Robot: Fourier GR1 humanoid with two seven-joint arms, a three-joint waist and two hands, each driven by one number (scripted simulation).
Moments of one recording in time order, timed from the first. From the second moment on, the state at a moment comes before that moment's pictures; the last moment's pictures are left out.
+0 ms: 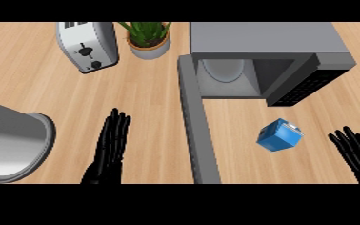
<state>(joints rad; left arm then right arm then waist) 0.28 0.01 -0.52 -1.98 -0.09 0.33 -0.22 0.30 -0.26 -0.31 -1.64 -0.14 0.70 -0.48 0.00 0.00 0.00</state>
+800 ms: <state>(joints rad) 0.39 0.10 -0.50 -1.99 0.03 0.25 -0.31 0.04 -0.28 -0.19 -1.18 0.09 0.44 -0.76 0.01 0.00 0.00</state>
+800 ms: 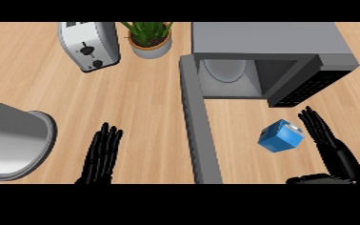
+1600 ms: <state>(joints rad) 0.46 0.21 -0.37 -2.04 0.17 0.14 -0.35 -0.25 -0.28 -0.18 -0.65 0.17 0.23 -0.99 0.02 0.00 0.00</state>
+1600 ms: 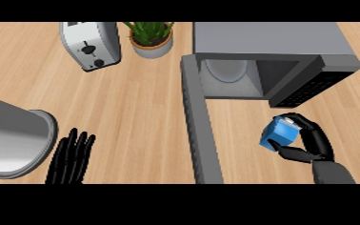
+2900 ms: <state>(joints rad) 0.52 0.25 -0.22 -2.00 0.28 0.01 -0.42 -0.47 -0.10 -0.26 -0.40 0.16 -0.08 -1.05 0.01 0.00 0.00</state>
